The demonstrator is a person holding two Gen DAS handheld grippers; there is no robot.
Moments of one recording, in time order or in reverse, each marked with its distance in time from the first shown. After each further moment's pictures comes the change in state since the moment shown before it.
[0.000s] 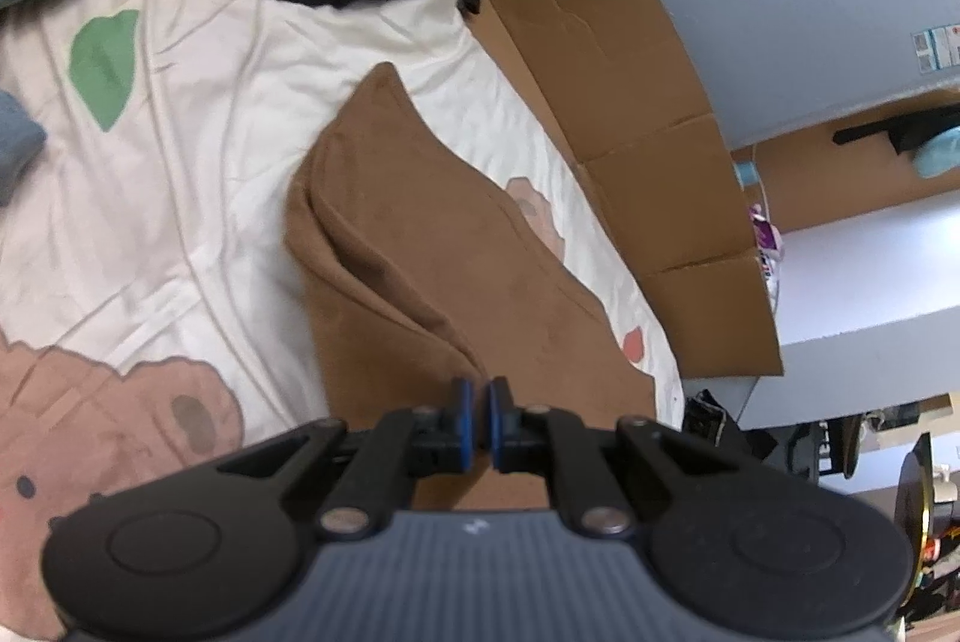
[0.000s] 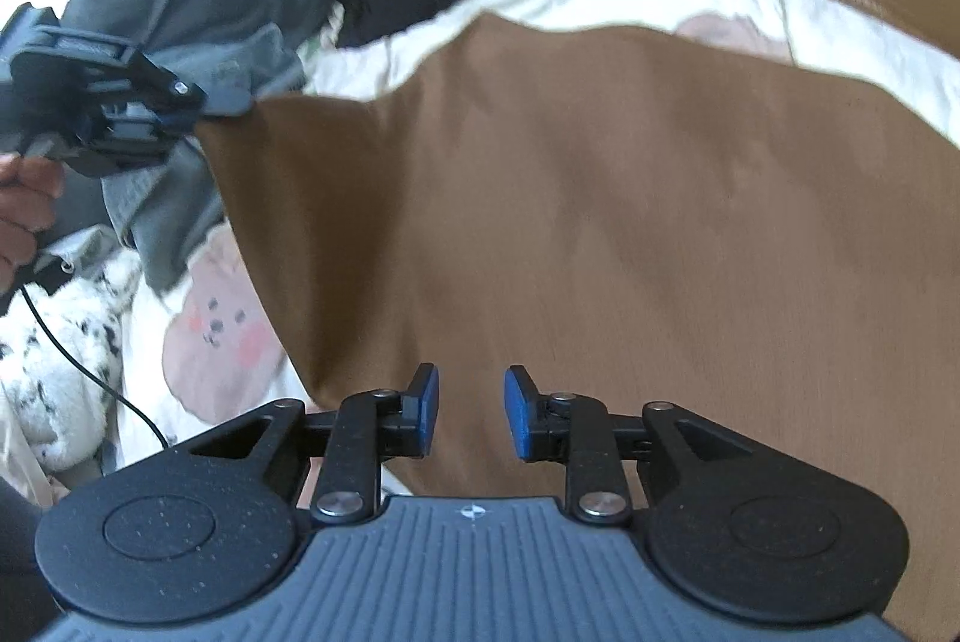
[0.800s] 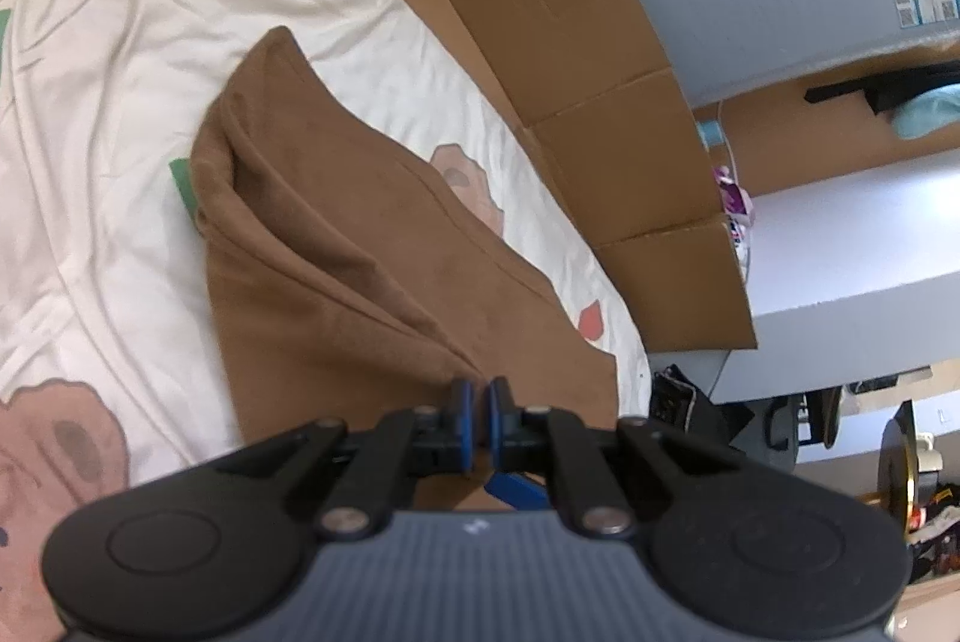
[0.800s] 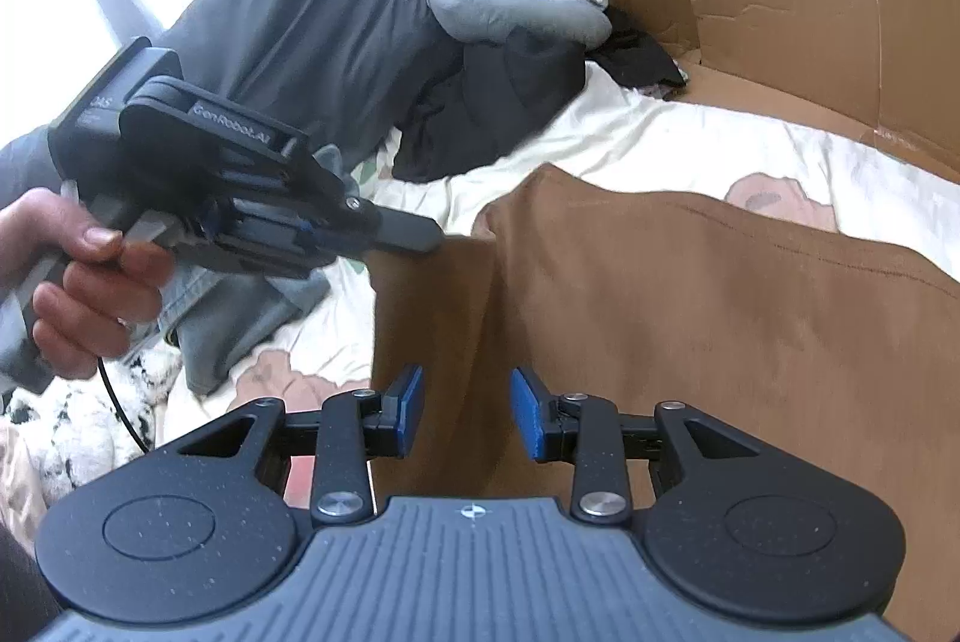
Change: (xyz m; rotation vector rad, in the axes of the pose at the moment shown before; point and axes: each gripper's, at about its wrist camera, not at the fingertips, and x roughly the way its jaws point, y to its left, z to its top) left arm 0.049 -0.037 0.010 0.038 0.065 -0.068; right arm -0.016 0.022 0.037 -0.074 -0.228 0.063
